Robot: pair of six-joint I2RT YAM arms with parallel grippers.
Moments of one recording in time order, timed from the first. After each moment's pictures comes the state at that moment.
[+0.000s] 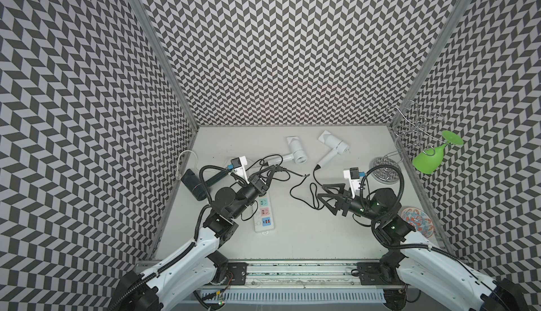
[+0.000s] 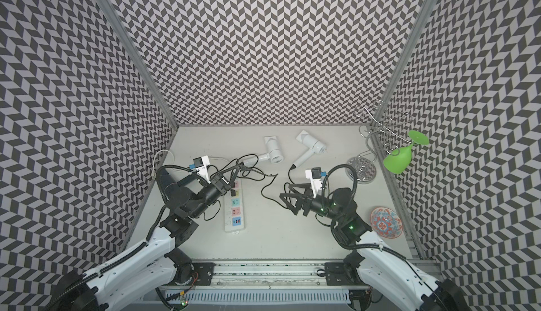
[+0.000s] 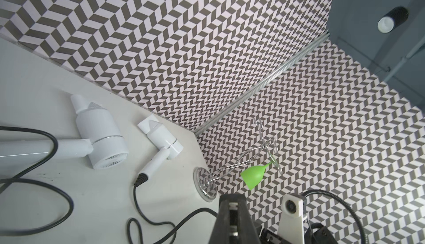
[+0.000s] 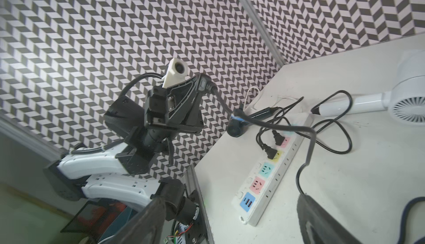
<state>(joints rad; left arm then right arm) -0.58 0.87 0.39 0.68 0.15 -1.02 0.55 0.79 0.33 0.47 -0.61 0.70</state>
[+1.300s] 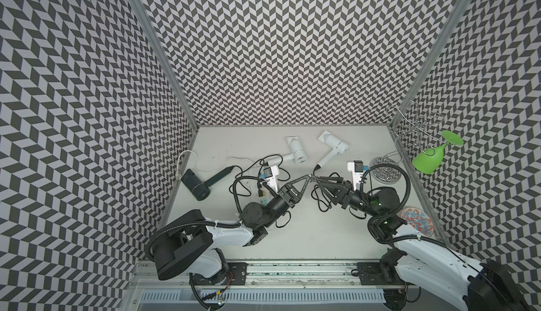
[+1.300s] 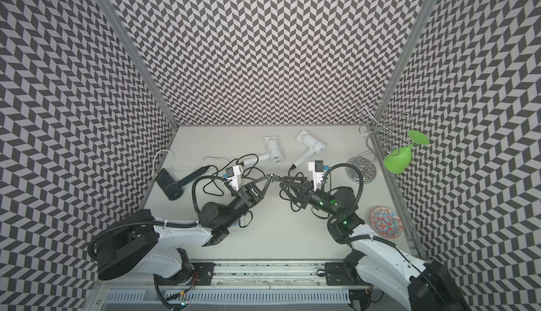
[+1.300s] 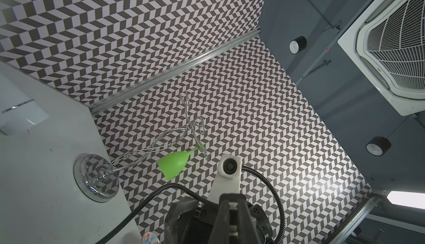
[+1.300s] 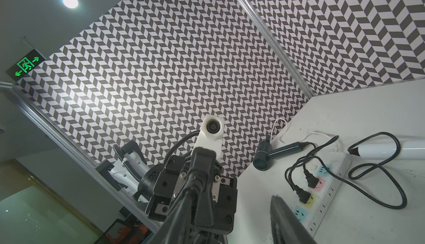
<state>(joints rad) -1.01 1.43 0.42 1.51 -0.05 -1.15 0.57 0.94 0.35 0.84 -0.58 0.88</state>
